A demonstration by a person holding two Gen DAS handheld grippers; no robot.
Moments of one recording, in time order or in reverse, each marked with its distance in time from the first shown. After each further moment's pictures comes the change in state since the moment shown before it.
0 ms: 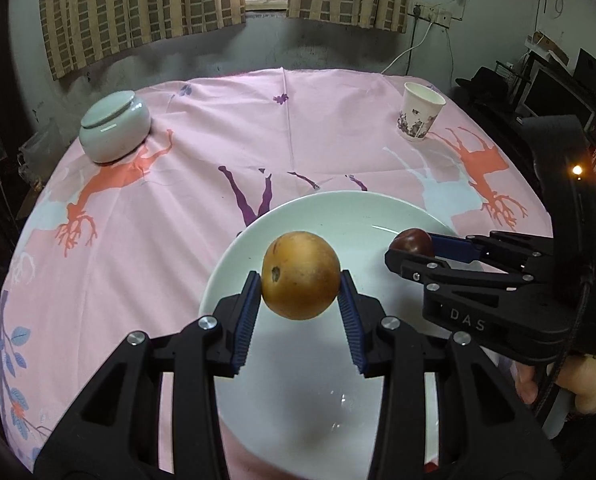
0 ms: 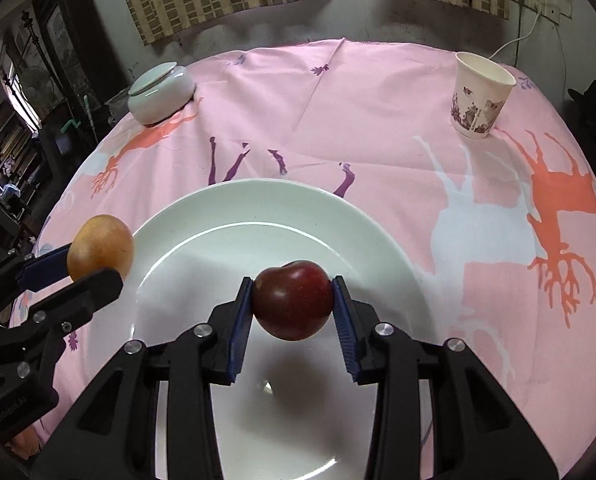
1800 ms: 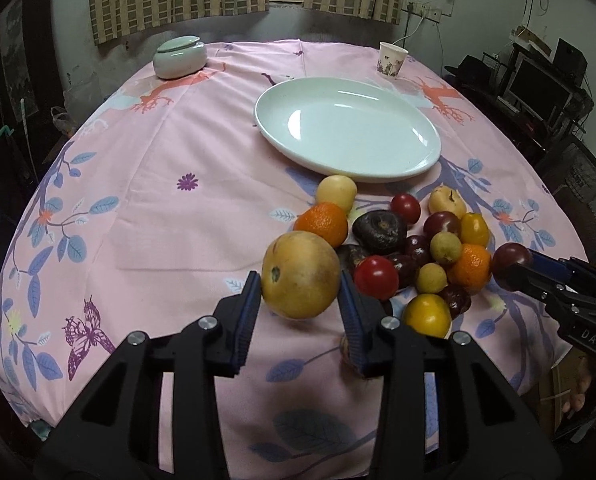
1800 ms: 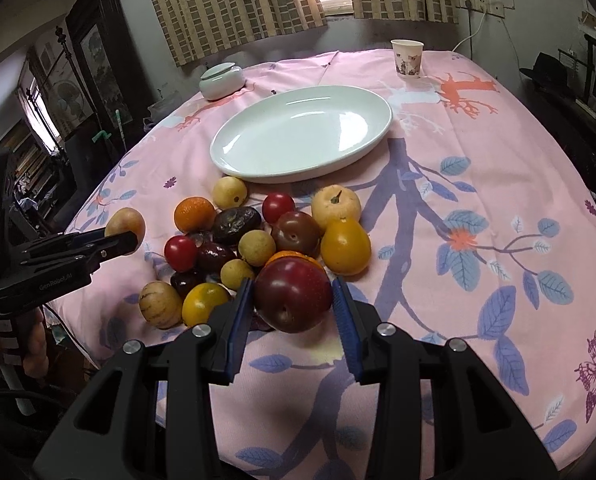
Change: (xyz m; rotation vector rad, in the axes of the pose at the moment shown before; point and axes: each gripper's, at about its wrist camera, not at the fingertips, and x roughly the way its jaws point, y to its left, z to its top) left arm -0.154 0.000 -0.225 -0.041 -0.019 0.025; right arm -0.171 0.056 -0.265 0.027 -0.148 0.034
